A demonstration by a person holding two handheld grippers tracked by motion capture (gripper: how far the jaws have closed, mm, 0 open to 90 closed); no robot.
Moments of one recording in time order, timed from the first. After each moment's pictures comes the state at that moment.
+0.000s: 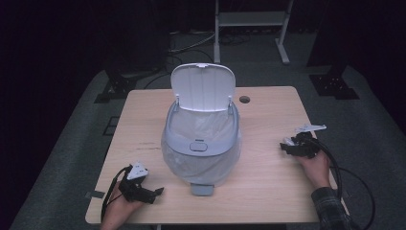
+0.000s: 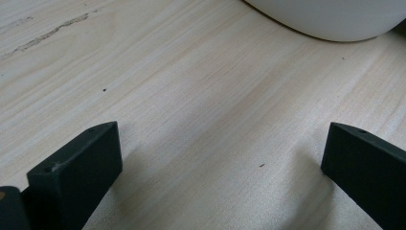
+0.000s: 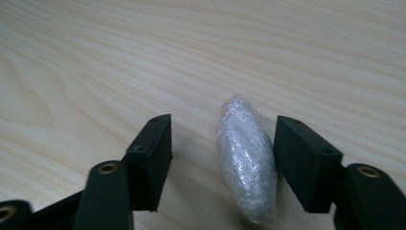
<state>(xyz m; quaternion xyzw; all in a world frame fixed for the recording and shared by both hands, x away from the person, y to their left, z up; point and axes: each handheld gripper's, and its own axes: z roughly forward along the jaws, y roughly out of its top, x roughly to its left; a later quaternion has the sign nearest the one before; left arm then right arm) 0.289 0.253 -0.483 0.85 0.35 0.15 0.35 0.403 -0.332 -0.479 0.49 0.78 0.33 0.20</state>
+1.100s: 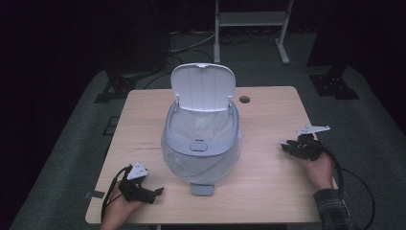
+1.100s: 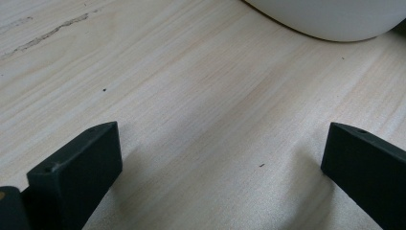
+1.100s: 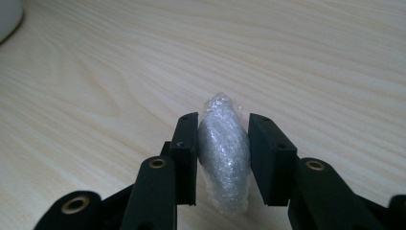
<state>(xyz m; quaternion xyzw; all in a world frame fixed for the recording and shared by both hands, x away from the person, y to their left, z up) 0.289 0.253 -0.483 0.85 0.35 0.15 0.35 0.384 -0.328 -0.461 0.46 0.79 0.36 0.17</state>
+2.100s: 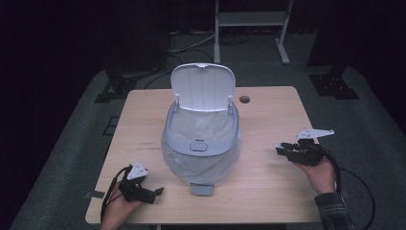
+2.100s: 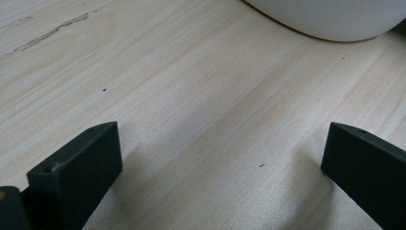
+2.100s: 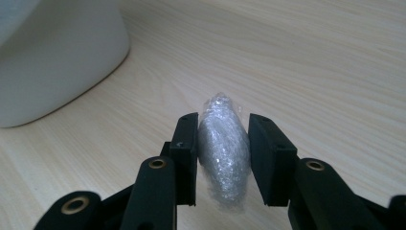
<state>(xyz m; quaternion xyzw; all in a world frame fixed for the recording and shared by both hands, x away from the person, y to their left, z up) 0.289 0.253 -0.484 0.85 0.35 0.15 0.35 0.349 -0.307 -0.430 0.41 0.80 0.41 0.15</state>
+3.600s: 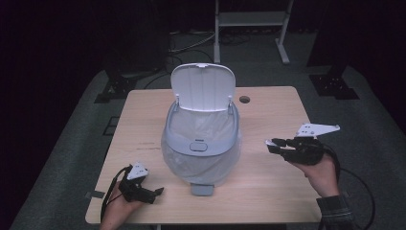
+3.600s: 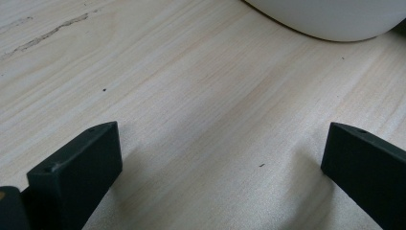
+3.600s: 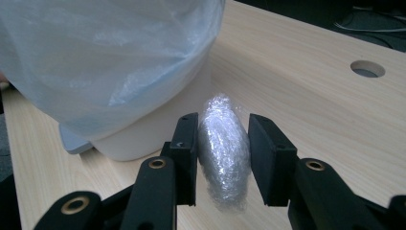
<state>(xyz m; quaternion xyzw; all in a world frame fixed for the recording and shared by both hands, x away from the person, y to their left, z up) 0.289 0.253 -0.483 0.85 0.35 0.15 0.35 0.321 -0.276 -0.368 0.33 0.80 0.48 0.13</state>
